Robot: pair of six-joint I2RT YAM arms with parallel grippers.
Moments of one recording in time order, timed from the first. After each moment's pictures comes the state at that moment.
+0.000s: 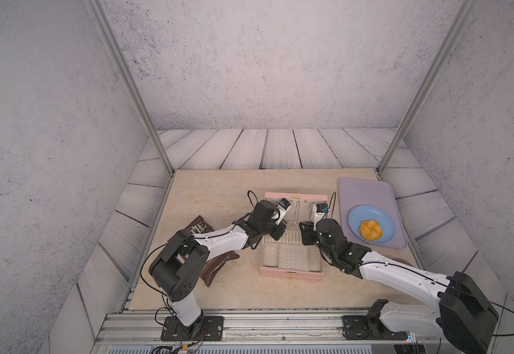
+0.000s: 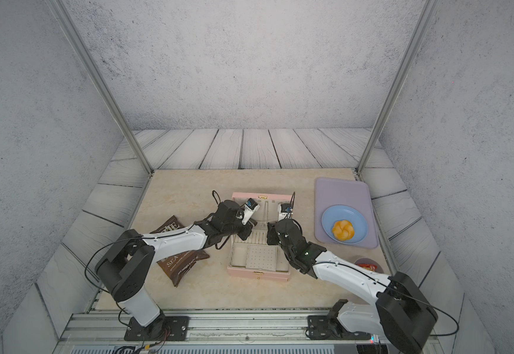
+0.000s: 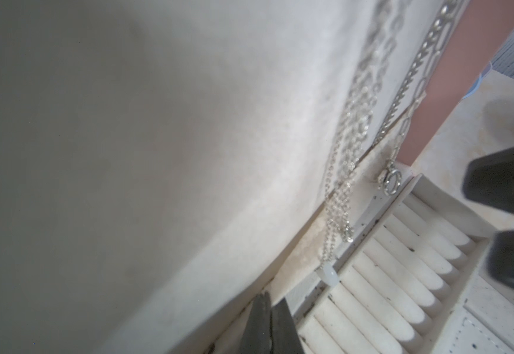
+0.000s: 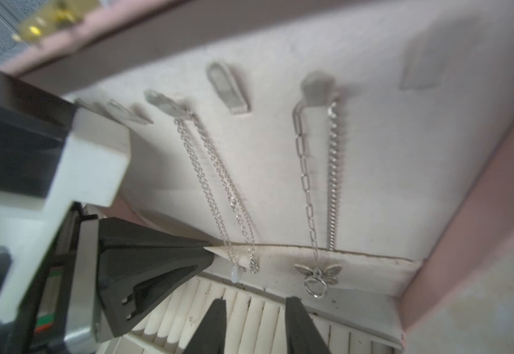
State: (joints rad) left arm -0.74 1.70 0.99 0.08 0.16 0.04; right arm 0.76 1.25 0.65 0.08 0.29 0.53
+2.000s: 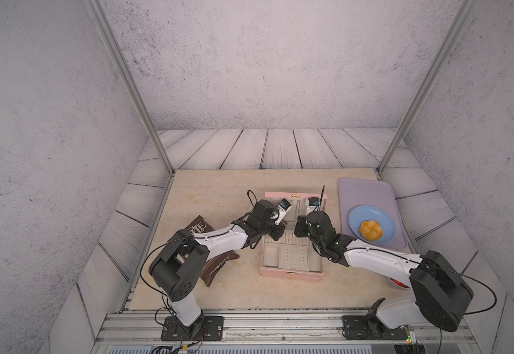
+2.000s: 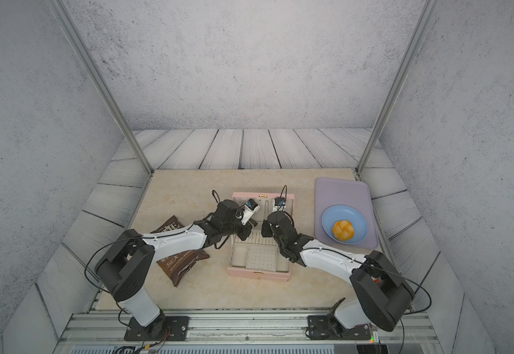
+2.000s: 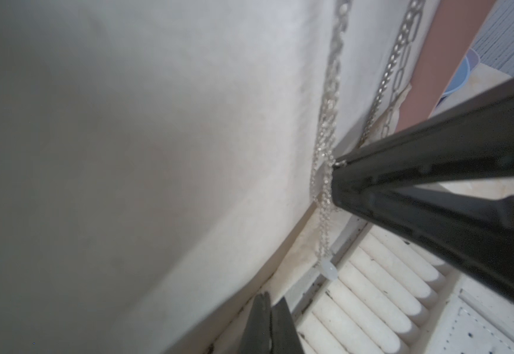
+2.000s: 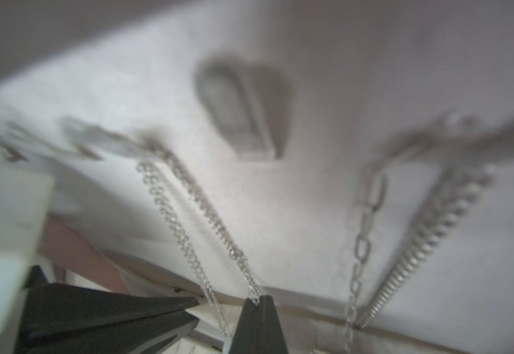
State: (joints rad) left arm -0.73 1.70 0.99 0.08 0.20 0.07; right arm 0.73 1.41 0.74 0.15 0.31 0.50
